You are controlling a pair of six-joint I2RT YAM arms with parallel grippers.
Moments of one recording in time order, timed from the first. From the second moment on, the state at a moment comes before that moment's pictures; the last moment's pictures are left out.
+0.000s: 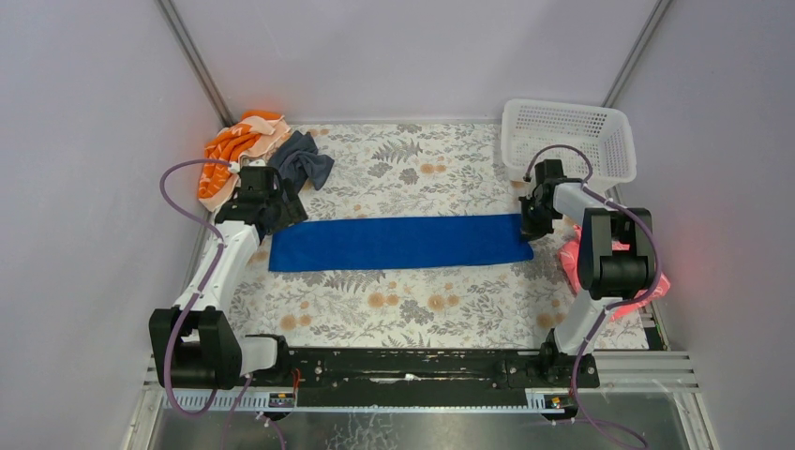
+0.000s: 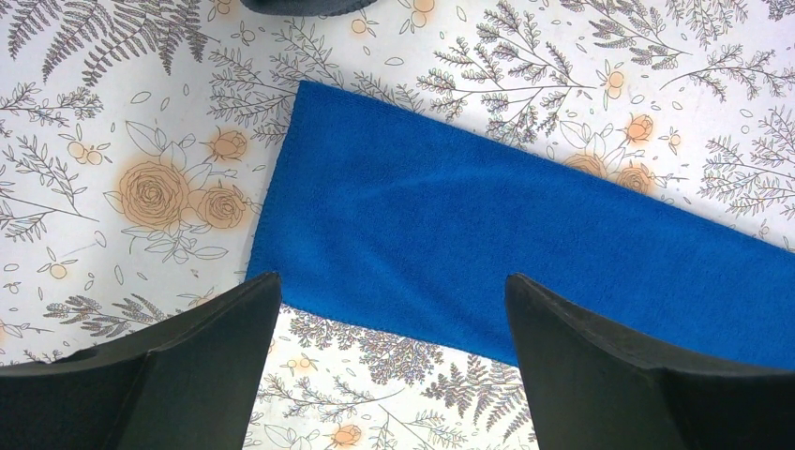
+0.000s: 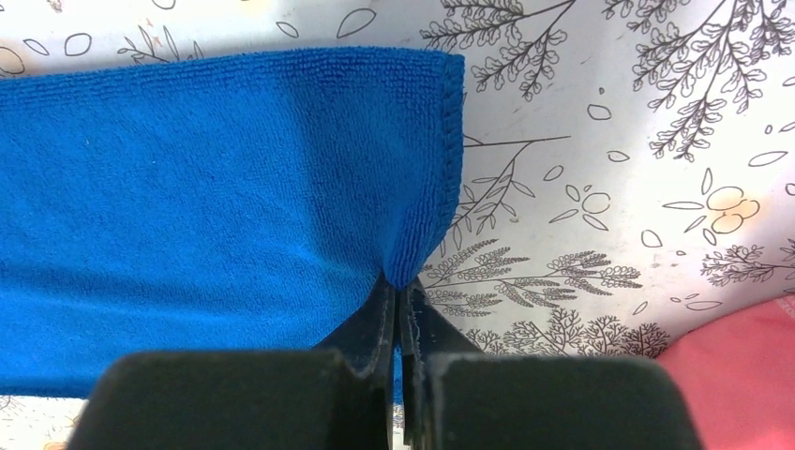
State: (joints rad) left arm -0.01 1.26 0.96 -0.59 -0.12 -0.39; right arm 0.00 1.81 1.11 -0.61 -0.08 0.07
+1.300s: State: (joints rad) left arm -0.01 1.24 0.95 -0.59 -0.12 -0.39; right arm 0.44 1.84 1.60 -0.89 0.11 0.04
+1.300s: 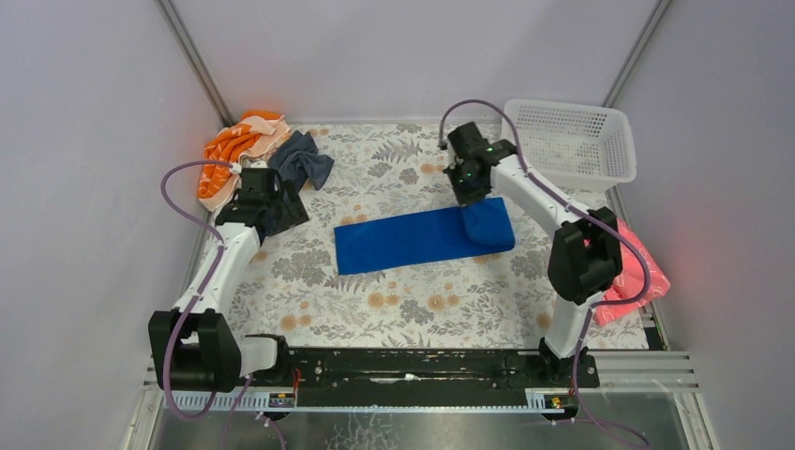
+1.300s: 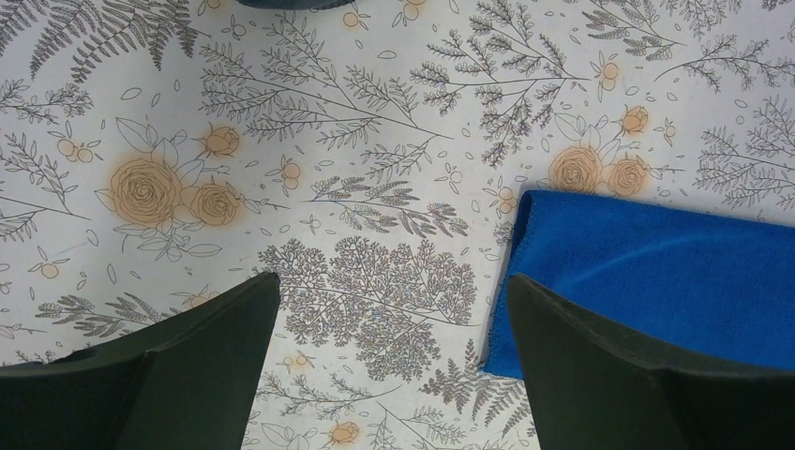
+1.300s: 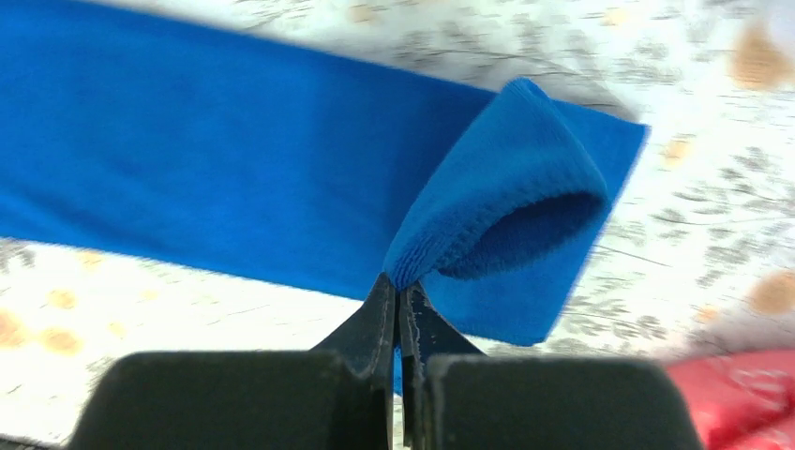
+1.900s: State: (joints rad) left arm -0.01 1.28 0.95 -0.58 -0.01 -0.40; right arm 0.72 2.00 1.81 -0.88 -0.12 0.24
